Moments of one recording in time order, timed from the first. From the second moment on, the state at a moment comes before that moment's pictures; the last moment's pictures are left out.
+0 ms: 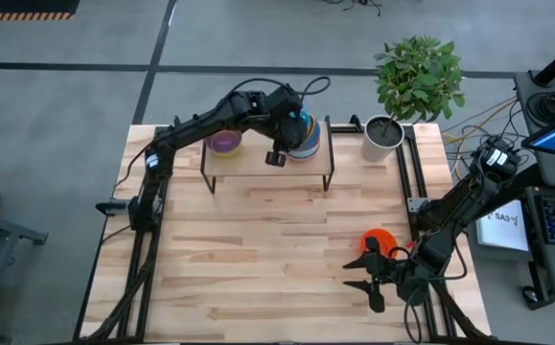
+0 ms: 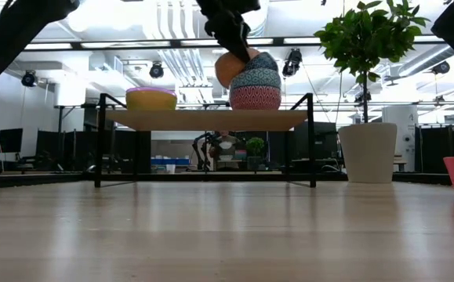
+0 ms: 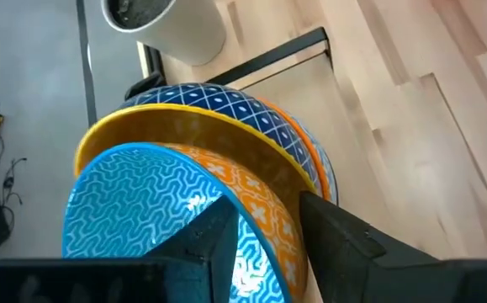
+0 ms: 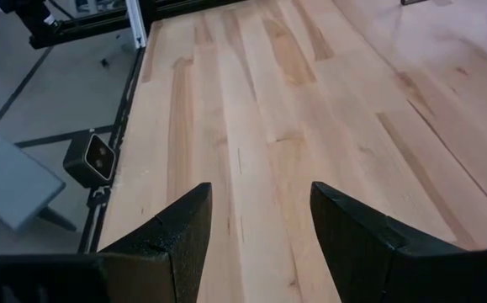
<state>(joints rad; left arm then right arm) 0.32 2.08 2.36 -1.18 0.00 0.69 0.91 1.29 0.68 -0.07 0.73 0.76</state>
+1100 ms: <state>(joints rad) 0.31 2.08 2.35 -1.13 0.04 0.59 0.91 1.29 0.68 -0.07 0.73 0.76</state>
